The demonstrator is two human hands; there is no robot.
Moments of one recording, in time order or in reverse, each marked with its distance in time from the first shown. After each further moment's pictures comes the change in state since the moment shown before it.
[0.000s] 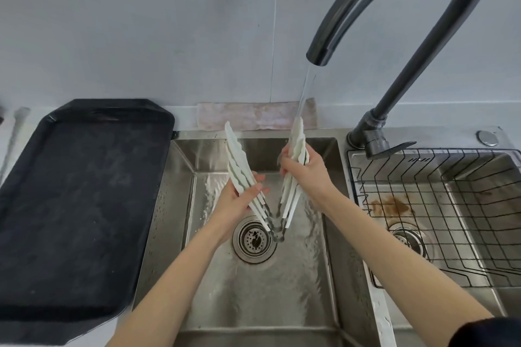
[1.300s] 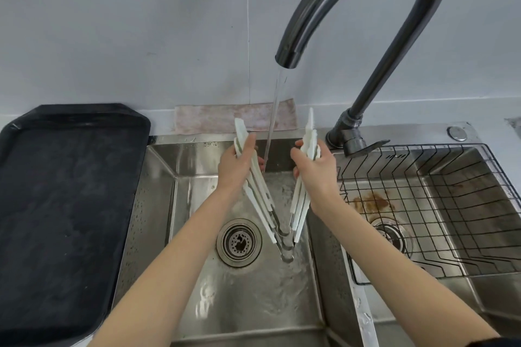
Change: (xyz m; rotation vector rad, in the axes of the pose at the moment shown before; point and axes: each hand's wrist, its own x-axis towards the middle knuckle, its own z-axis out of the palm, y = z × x) left_hand 0.041 0.049 0.047 0.056 0.230 0.011; right_hand -0.013 -0.014 -0.024 0.080 0.346 0.085
